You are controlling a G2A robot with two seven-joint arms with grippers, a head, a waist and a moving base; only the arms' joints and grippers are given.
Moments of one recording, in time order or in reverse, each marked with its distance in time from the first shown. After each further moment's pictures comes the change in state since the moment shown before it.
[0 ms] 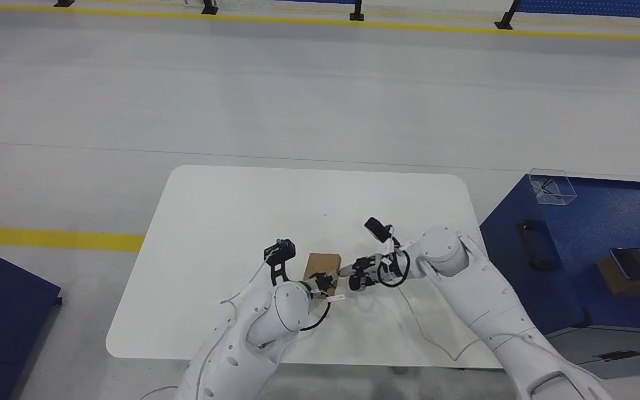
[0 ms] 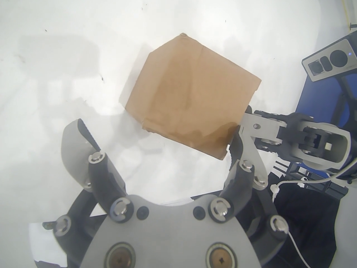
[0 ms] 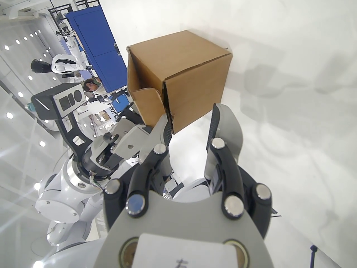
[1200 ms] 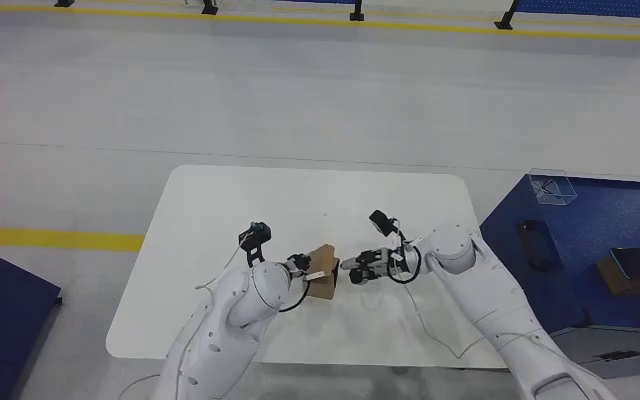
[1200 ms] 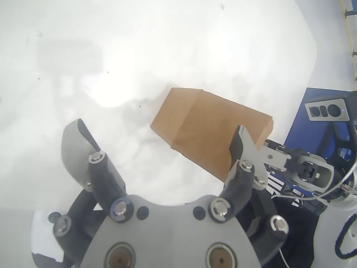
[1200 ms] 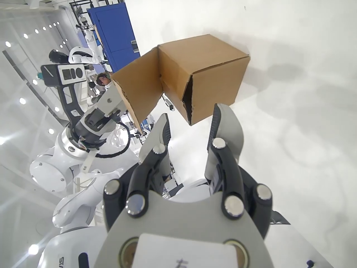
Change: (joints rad) left arm -0.048 0.024 -0.091 -0.033 0.088 0.078 -0.129; right arm -0.015 0.010 0.060 -0.016 0.048 -0.075 0.035
